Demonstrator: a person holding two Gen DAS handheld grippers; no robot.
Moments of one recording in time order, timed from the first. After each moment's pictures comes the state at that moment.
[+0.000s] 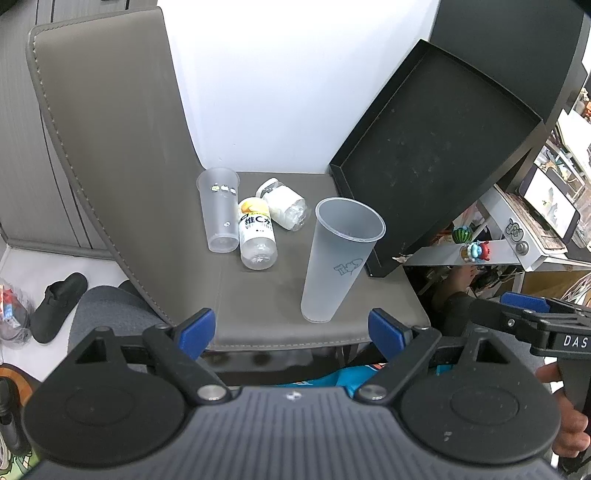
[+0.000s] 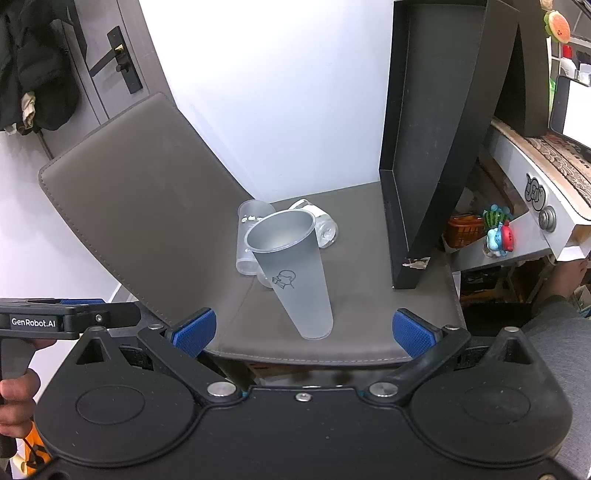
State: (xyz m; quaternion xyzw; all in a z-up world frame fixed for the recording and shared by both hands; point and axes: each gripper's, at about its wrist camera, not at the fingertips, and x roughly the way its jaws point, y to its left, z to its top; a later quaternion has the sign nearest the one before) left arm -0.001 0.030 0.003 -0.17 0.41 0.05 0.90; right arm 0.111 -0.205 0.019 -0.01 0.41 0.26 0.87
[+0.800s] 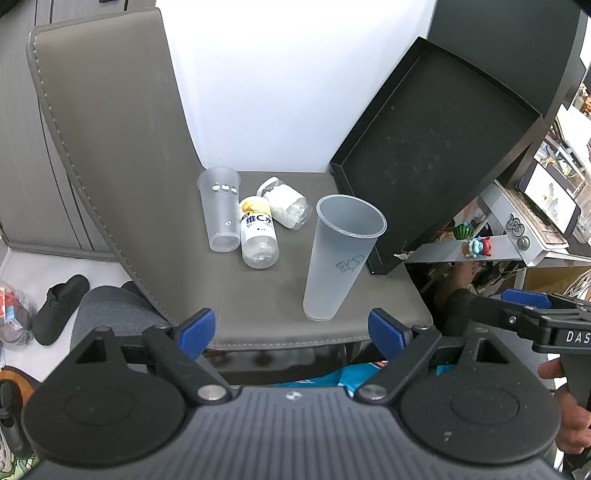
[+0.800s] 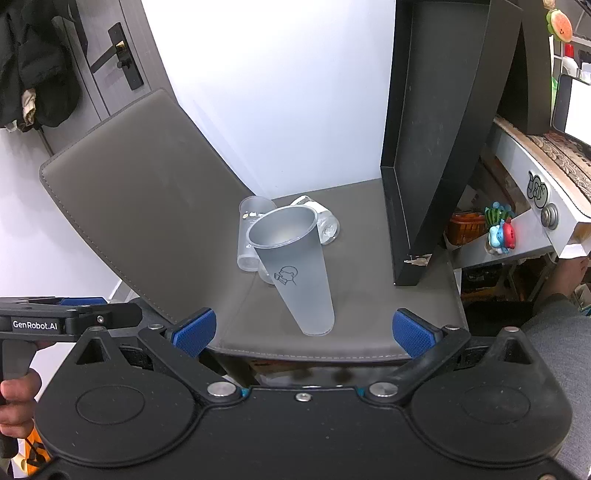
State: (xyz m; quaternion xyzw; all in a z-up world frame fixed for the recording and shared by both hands) left arm 0.000 0.032 0.002 -0.16 0.41 0.05 0.90; right arm 0.112 -0.204 0.016 -0.02 0.42 0.26 0.87
